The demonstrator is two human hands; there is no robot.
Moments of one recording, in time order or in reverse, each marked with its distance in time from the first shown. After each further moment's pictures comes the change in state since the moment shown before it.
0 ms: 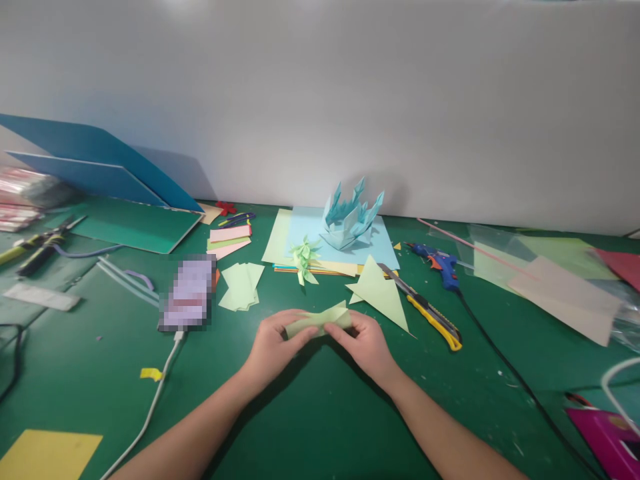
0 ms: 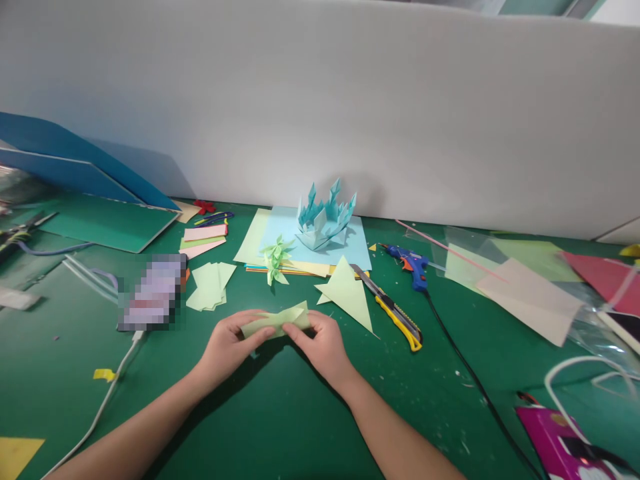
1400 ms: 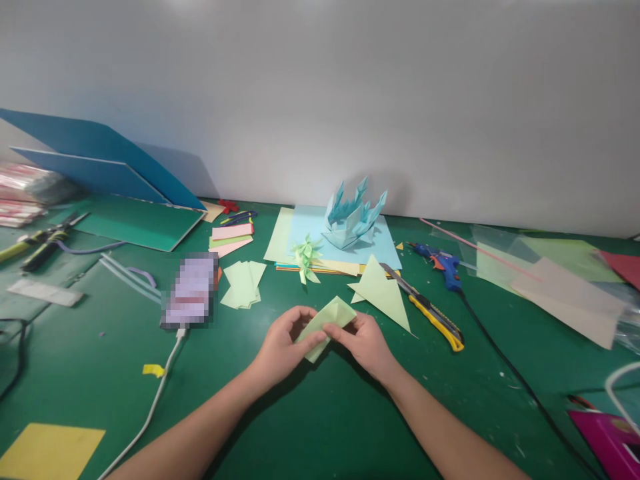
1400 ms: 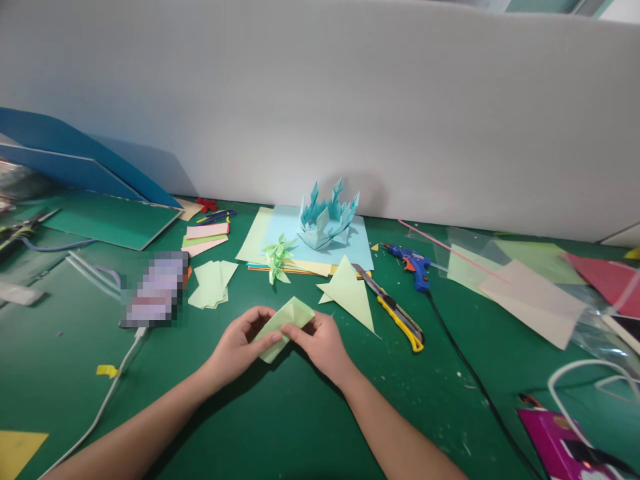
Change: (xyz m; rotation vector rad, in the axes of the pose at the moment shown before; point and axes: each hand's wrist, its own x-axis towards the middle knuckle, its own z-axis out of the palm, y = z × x) left_hand -0.004 -0.001 0.011 -0.171 -0.121 -0.090; right_hand 0.002 -0.007 0.003 0.255 -0.079 0.315
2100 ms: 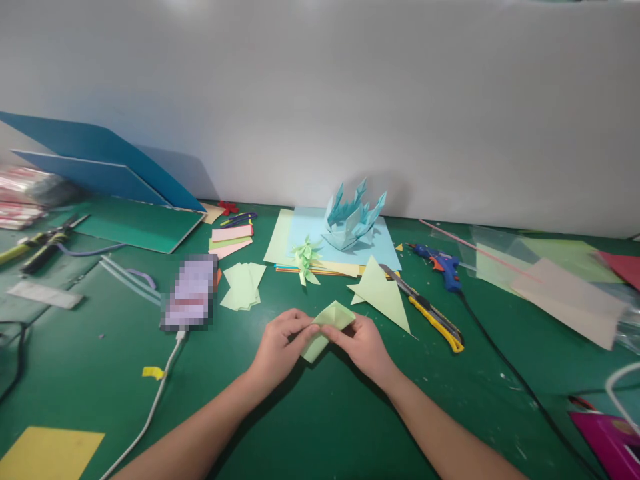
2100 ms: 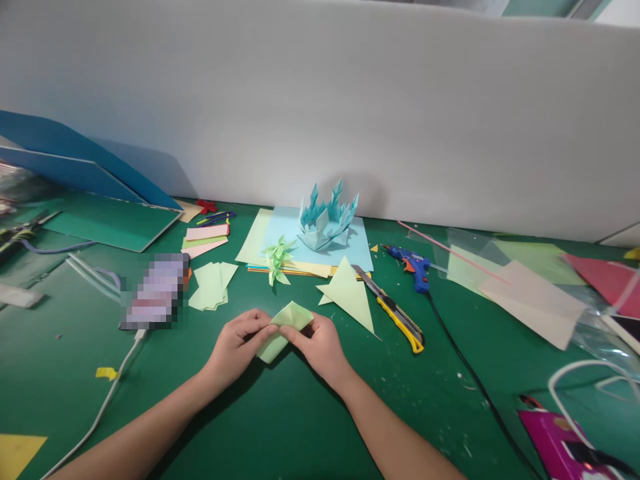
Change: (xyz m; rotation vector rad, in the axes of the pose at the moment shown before) left_hand 0.000 -0.002 -0.005 0.298 0.093 0.221; right_hand -0.001 -0.001 0.005 -0.038 0.039 -0.041
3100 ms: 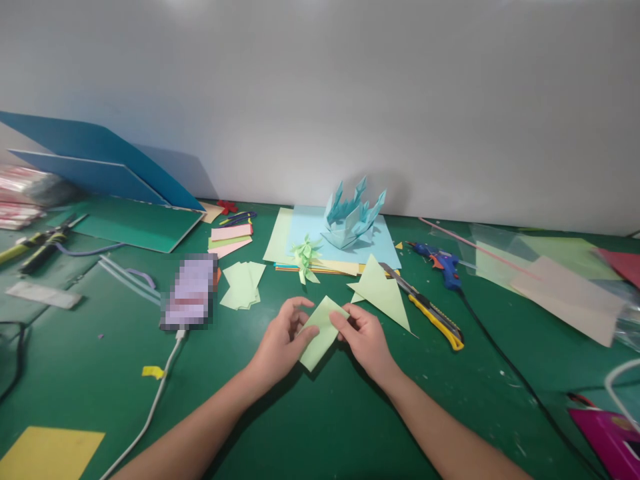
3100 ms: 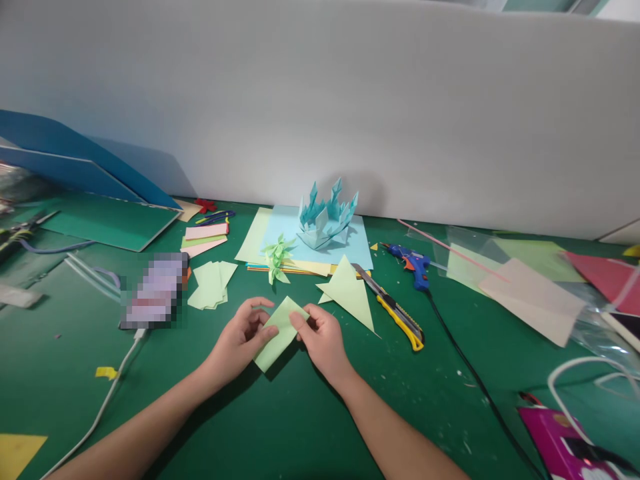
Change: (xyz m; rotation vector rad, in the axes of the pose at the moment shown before) left_hand 0.000 0.000 0.001 -0.117 -0.055 -0.178; right_hand 0.001 -0.001 -0.004 -0.095 0.082 -0.029
